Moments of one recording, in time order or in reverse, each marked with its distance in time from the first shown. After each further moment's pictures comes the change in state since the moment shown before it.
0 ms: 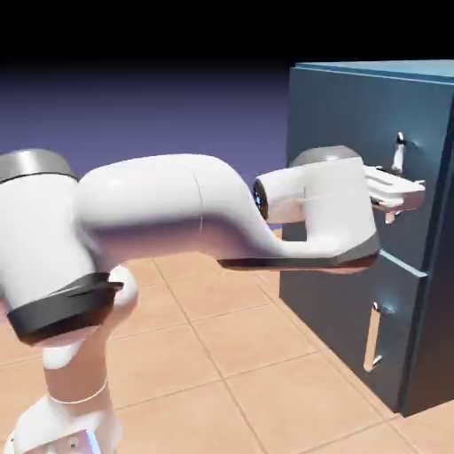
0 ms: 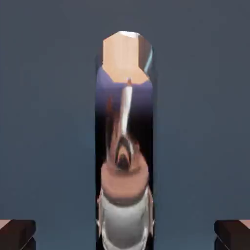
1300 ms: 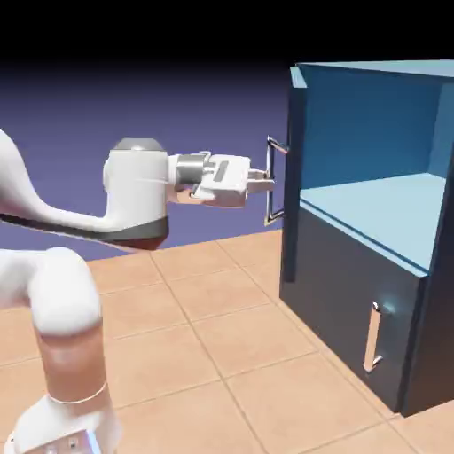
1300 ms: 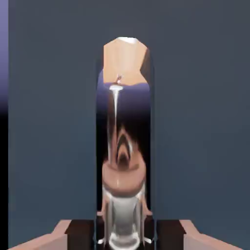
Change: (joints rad) arm -1.177 -0.276 1.158 -0.806 0.961 -0.299 -0.154
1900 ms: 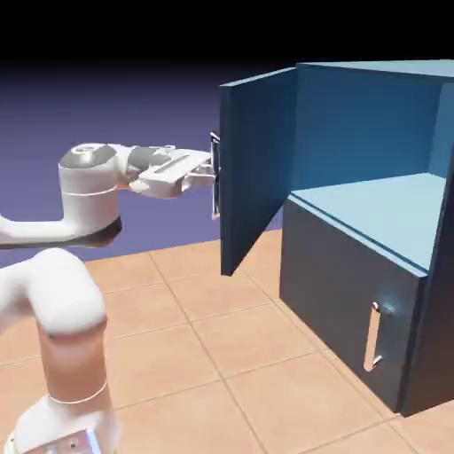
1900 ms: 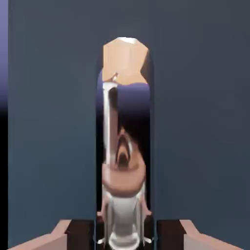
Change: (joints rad) arm 0.170 -0.268 0.504 -0.100 0.776 -0.444 -0.320
